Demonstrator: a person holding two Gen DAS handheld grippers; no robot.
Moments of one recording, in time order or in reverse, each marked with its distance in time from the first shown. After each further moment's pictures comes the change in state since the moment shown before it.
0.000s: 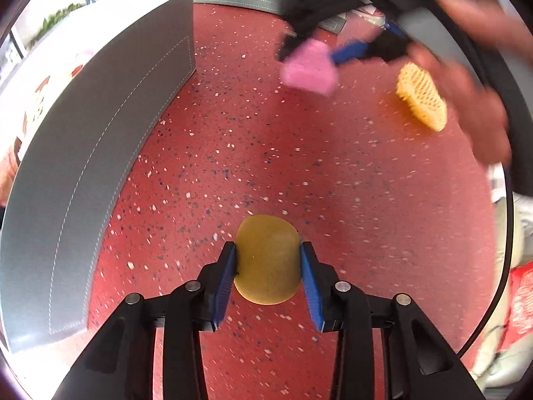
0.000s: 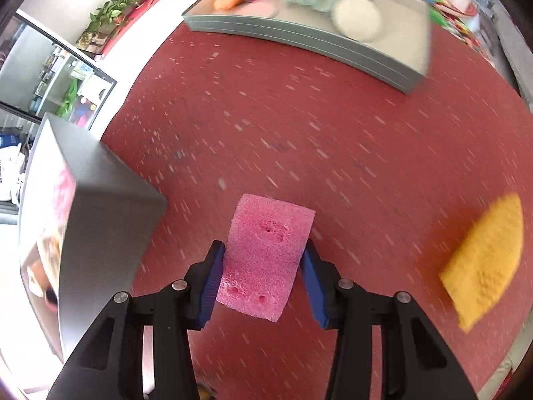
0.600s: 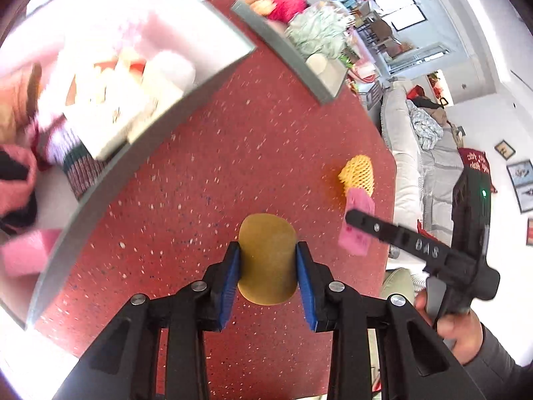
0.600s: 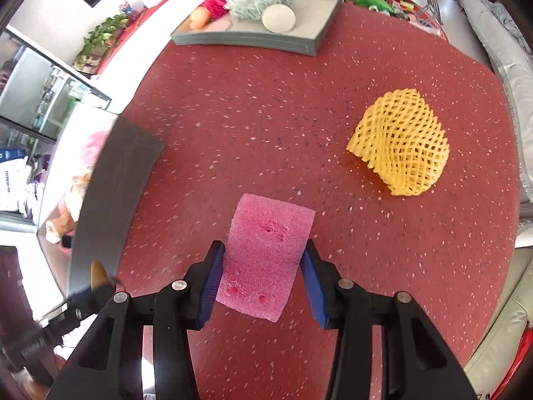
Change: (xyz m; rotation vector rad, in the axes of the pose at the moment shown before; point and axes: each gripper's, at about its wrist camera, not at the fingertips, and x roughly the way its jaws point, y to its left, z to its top) left arm -0.072 0.061 0.026 -0.332 -0.026 -0.376; right arm -0.078 -0.051 -0.094 0.090 -0.058 -0.003
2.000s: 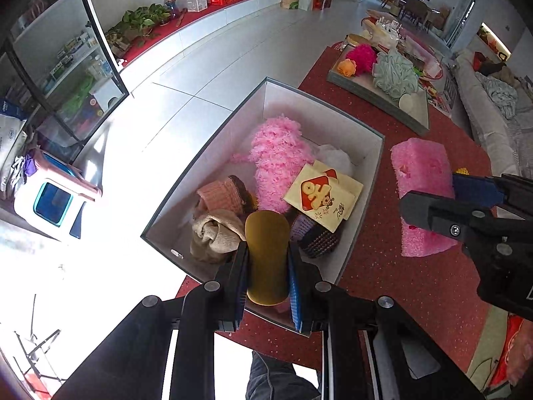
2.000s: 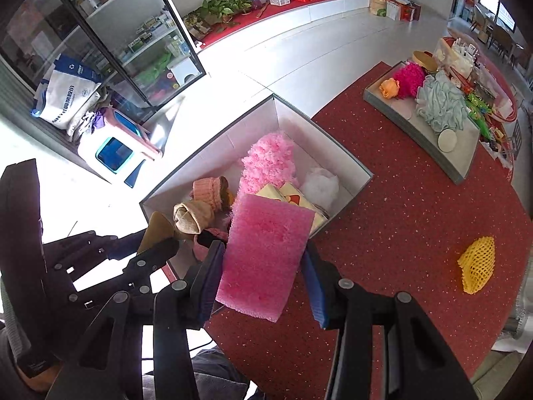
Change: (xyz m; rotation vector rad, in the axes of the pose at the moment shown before) left arm -0.133 0.056 0.043 0.210 -0.129 0.545; right arm -0.066 0.257 -0.018 -0.425 -0.080 0.074
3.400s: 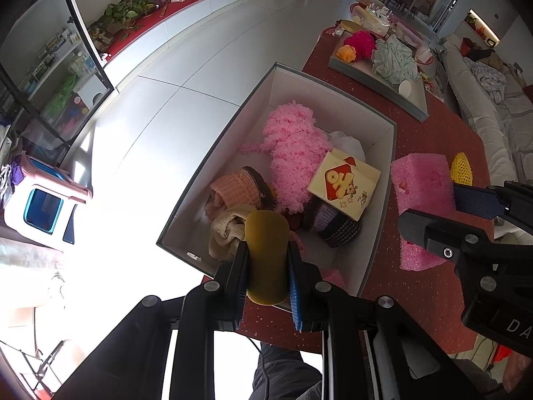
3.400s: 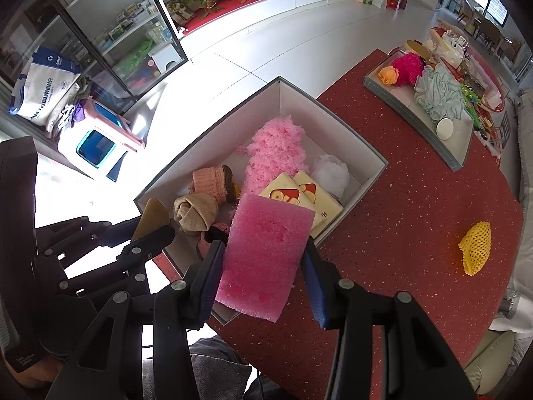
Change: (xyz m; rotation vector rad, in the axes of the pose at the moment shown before) left arm 0.016 0.034 0.005 0.048 0.063 -0.055; right arm 0.019 0.042 0.004 0.037 0.068 -0.099
